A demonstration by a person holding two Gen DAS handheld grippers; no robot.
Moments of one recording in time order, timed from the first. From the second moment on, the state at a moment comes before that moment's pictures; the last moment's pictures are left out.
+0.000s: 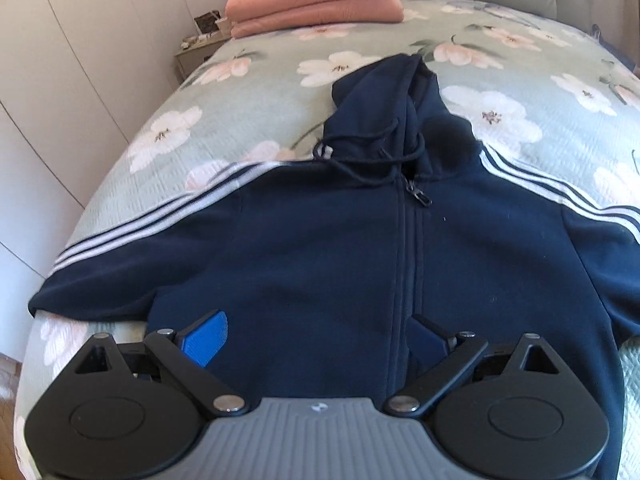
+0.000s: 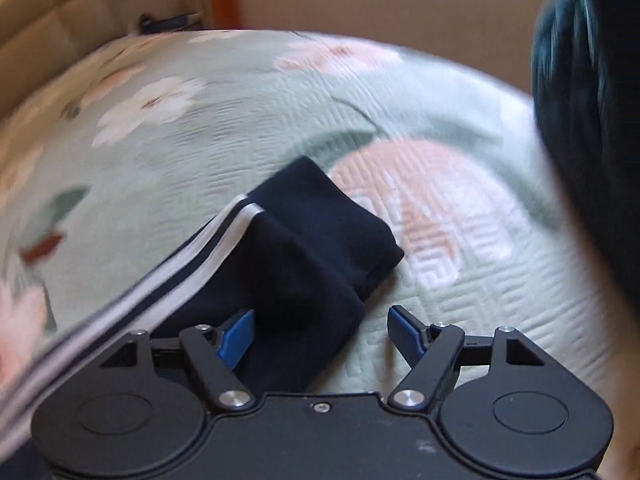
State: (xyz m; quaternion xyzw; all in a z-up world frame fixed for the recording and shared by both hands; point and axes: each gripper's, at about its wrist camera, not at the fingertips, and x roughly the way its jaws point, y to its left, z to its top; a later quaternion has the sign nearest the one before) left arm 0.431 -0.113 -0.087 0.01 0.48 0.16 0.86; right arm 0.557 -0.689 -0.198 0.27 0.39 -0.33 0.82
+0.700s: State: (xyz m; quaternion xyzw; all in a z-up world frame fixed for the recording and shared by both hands) left arm 0.424 -0.053 -0.064 -0.02 0.46 0.15 0.88; right arm 0.549 -0.297 -0.044 -0.01 0.27 0.01 0.96
